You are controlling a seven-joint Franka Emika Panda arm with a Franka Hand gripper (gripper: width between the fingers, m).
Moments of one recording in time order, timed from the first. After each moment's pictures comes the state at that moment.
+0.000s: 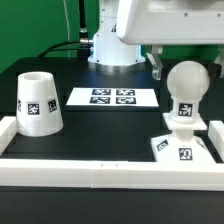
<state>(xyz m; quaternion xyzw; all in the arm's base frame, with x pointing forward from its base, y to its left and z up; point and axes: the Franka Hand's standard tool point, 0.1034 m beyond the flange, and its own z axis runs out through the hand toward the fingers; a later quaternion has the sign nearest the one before) 0.618 0.056 0.138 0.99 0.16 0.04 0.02</state>
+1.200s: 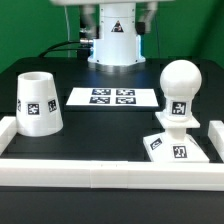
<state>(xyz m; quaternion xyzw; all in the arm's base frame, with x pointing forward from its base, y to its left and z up) 0.550 -0.031 0.178 0.97 0.23 0.04 -0.01</state>
